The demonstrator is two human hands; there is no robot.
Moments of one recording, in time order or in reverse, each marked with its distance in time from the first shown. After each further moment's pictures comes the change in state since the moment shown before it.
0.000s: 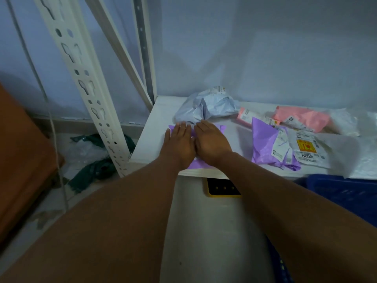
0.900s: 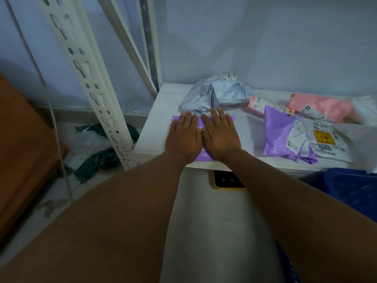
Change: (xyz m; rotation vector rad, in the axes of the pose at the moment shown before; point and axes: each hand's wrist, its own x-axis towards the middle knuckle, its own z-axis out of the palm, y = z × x) left_hand 0.010 -0.009 0.029 -0.060 0.099 -0.003; right_hand -0.004 0.009 0.023 -0.074 0.003 0.105
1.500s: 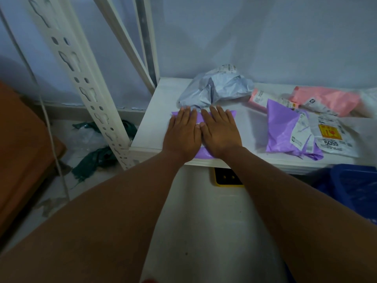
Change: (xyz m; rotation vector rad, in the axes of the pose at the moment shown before) left_hand 0.003 -0.010 0.019 -0.075 0.102 0.036; right_hand 0.003 0.001 0.009 -0.002 -0.018 0.031
